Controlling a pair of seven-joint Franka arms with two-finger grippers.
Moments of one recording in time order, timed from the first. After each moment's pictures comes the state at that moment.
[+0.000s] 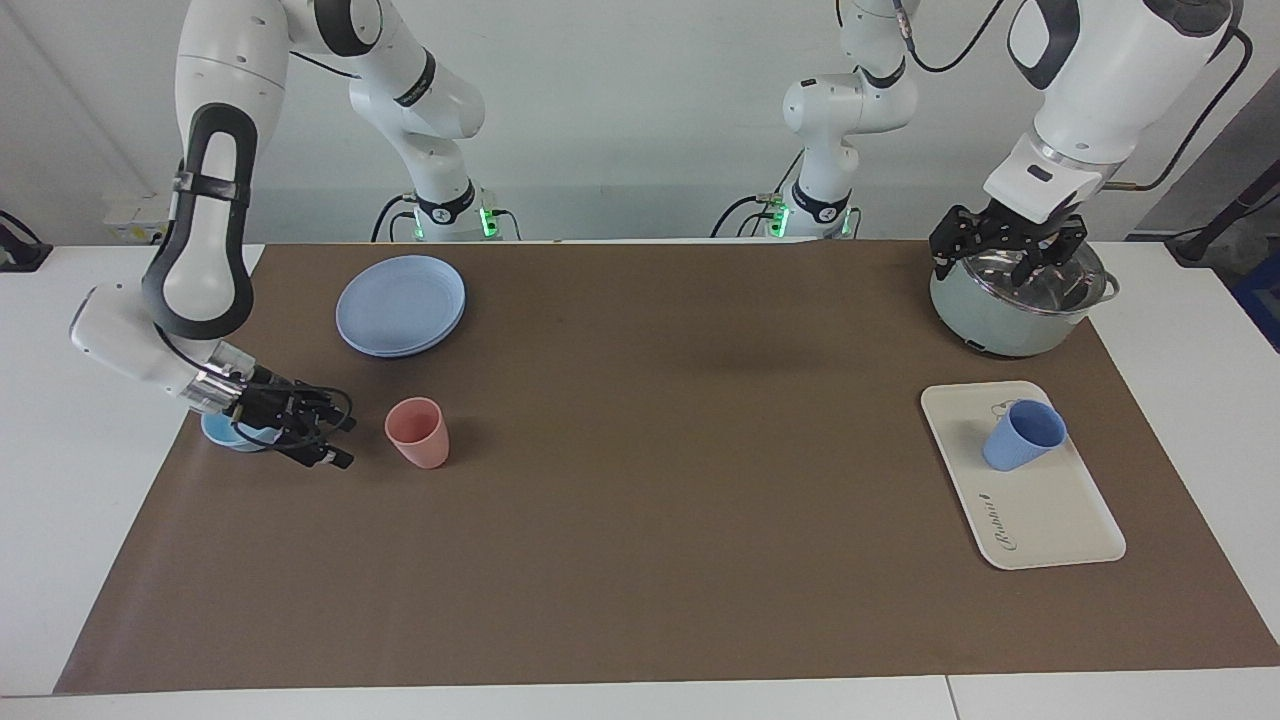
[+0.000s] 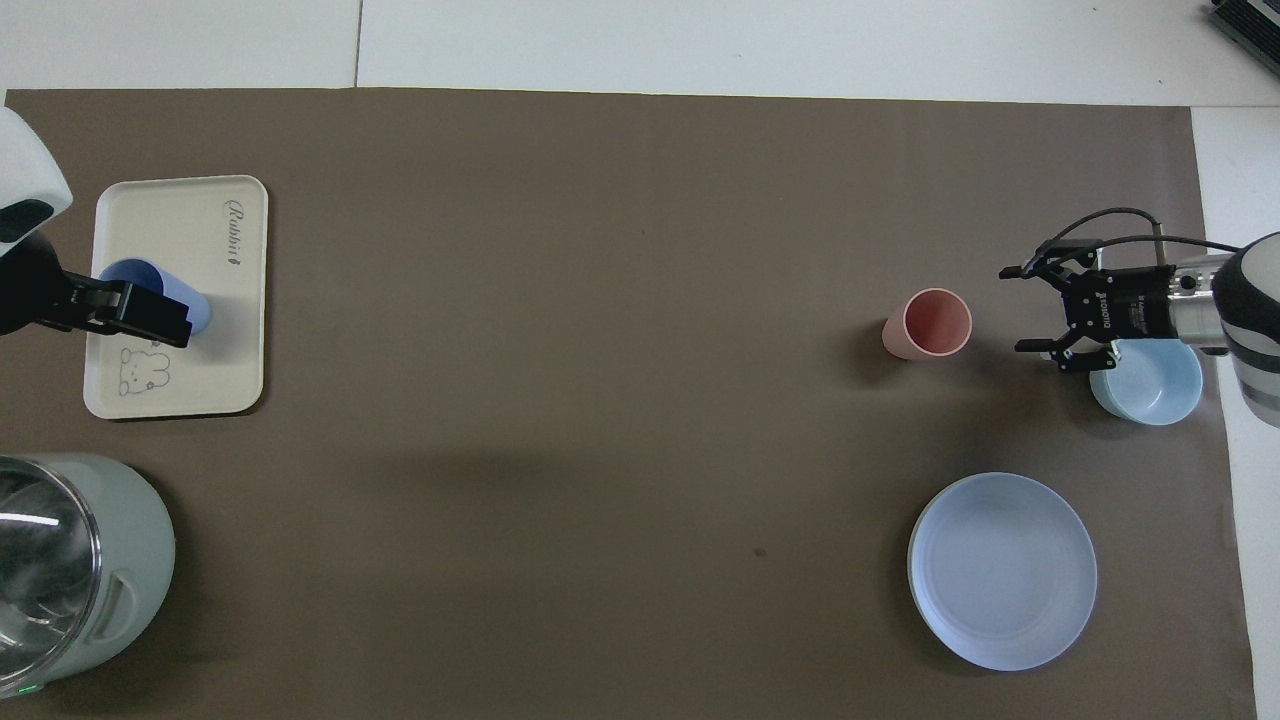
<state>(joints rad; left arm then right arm) 0.01 0.02 -0.10 -1.56 0.00 1.53 0.11 -0.30 0.34 0.02 -1.86 0.69 2.03 0.36</state>
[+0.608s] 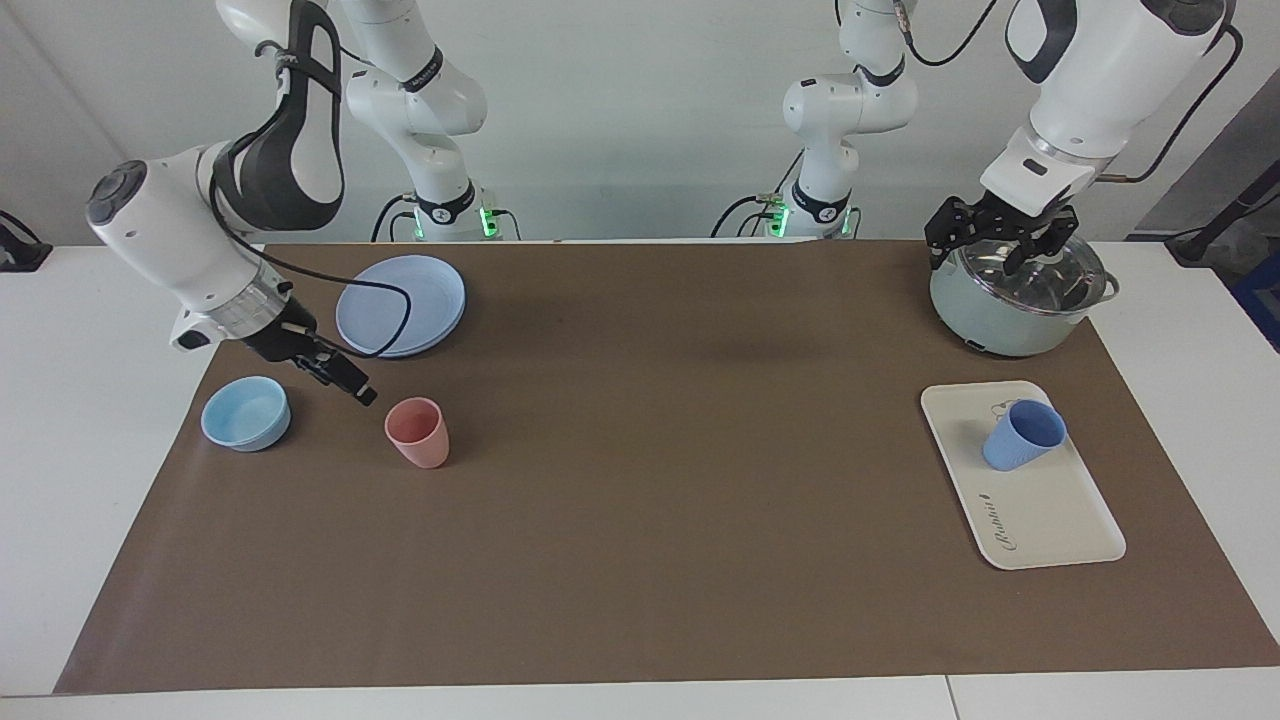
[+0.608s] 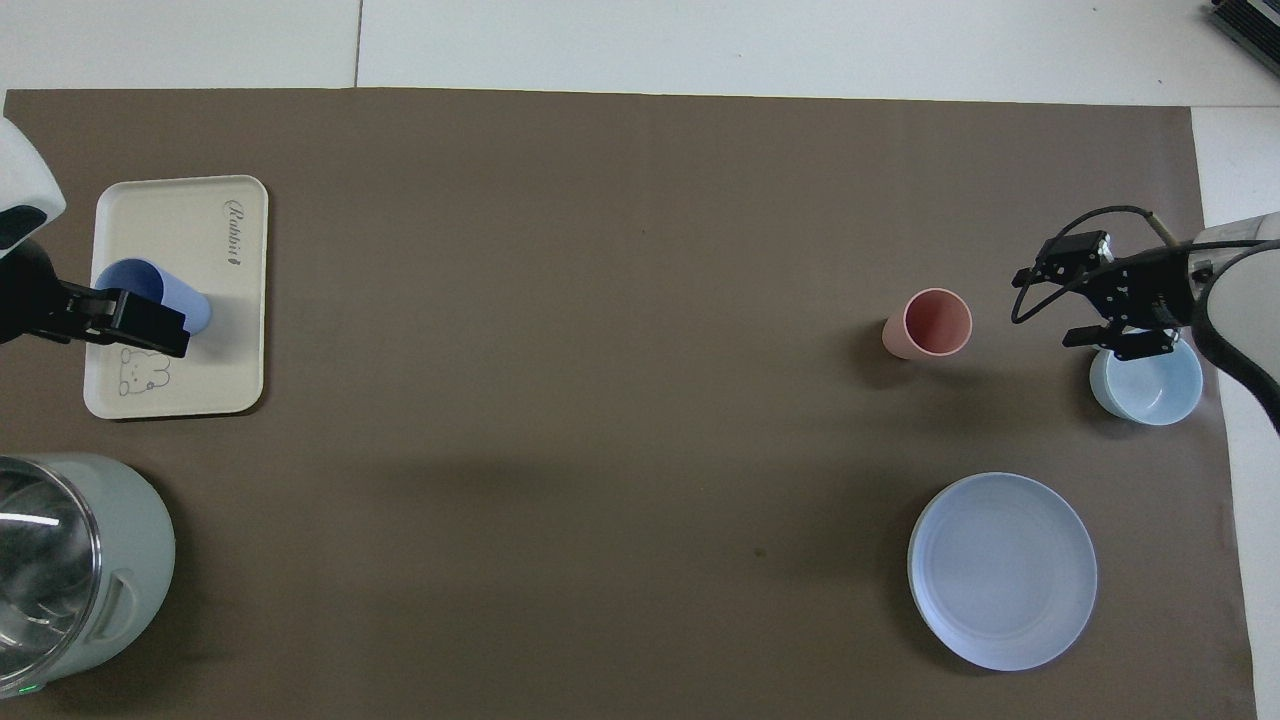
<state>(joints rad) 0.01 -0.03 -0.10 -1.62 0.00 1.51 0.10 -0.10 0.09 0.03 -1.86 0.24 1.97 0.33</state>
